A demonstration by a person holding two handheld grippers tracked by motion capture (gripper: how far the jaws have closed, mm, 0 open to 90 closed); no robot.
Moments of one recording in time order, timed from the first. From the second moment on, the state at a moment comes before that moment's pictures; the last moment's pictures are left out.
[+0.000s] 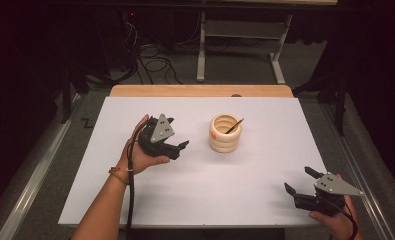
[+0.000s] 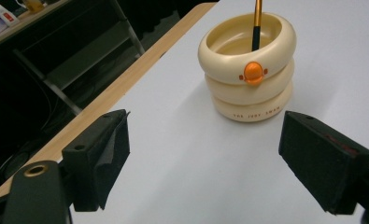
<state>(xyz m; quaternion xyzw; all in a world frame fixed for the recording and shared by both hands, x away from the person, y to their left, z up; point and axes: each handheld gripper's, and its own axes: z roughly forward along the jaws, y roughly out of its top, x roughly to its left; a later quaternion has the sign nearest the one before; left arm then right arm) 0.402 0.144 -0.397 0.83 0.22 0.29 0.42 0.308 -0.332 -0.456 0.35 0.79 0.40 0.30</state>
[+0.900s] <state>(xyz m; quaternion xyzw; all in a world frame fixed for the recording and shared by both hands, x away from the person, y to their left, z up) 0.382 0.174 -0.413 0.83 0.24 0.30 0.41 0.308 -0.329 -0.456 0.35 0.79 0.40 0.30</state>
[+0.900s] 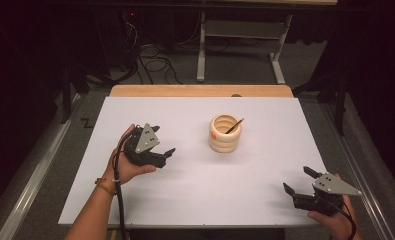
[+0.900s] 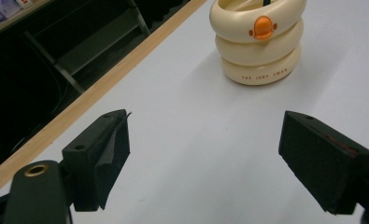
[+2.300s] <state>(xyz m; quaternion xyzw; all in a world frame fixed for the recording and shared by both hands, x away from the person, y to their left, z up) 0.341 0.215 -0.438 0.83 0.26 0.30 0.38 0.307 -0.330 -0.456 0.35 0.79 0.40 0.31</state>
